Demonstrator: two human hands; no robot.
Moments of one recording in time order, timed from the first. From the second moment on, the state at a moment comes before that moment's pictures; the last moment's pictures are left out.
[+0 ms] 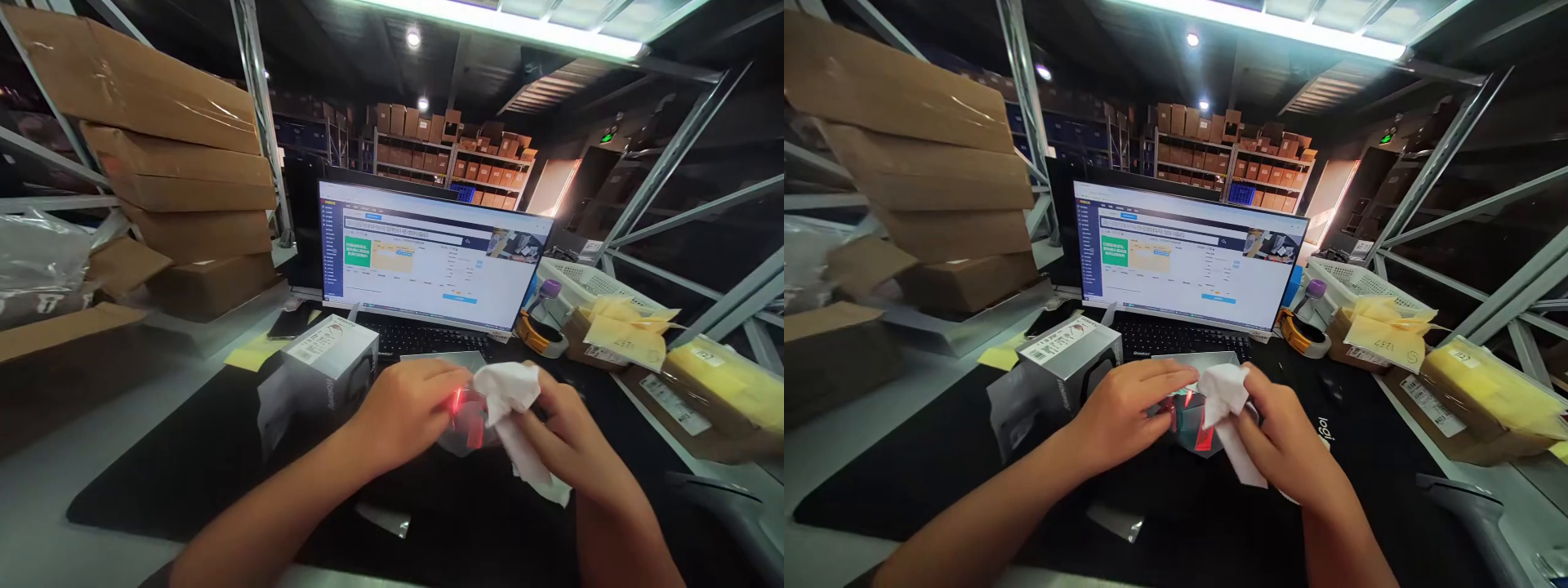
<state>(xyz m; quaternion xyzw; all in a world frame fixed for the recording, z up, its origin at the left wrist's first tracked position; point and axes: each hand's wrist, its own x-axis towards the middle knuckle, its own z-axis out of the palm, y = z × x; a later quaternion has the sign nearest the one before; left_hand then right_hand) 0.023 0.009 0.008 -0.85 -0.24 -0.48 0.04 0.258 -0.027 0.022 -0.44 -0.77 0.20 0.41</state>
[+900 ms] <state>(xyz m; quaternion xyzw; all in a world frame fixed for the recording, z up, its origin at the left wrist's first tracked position) 0.009 0.007 0.016 -0.86 -0.23 -0.44 0.09 0.231 -0.027 0.022 -0.44 -0.78 0.32 0.32</state>
